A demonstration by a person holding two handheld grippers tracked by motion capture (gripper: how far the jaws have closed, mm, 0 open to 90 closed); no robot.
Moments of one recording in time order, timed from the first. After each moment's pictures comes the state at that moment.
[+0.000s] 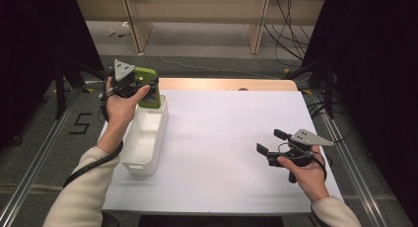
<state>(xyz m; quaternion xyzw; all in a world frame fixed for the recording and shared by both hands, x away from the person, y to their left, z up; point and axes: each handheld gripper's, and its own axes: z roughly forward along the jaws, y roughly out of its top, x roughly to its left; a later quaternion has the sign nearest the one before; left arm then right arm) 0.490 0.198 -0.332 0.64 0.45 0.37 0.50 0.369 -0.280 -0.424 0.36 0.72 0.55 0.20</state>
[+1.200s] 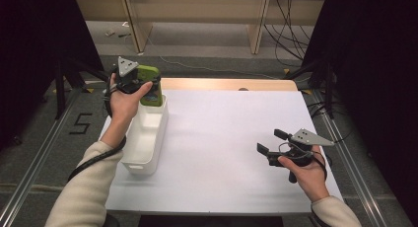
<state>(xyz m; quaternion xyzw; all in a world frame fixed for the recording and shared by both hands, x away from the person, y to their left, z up) 0.506 0.194 -0.335 0.64 0.46 0.37 0.49 0.369 -0.281 -0.424 0.36 0.72 0.56 0.20</state>
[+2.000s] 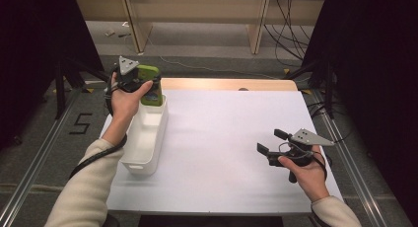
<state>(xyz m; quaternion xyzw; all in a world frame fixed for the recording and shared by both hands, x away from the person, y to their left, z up) 0.515 0.196 -0.338 0.64 0.46 0.36 0.49 0.370 -0.281 -0.424 0.36 0.72 0.56 0.20</state>
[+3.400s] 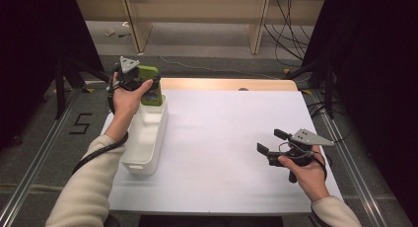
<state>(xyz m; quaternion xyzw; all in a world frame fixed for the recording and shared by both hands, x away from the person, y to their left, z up) 0.529 0.199 -0.348 0.64 0.48 0.36 0.48 0.370 -0.281 -0.424 0.36 0.72 0.56 0.20</state>
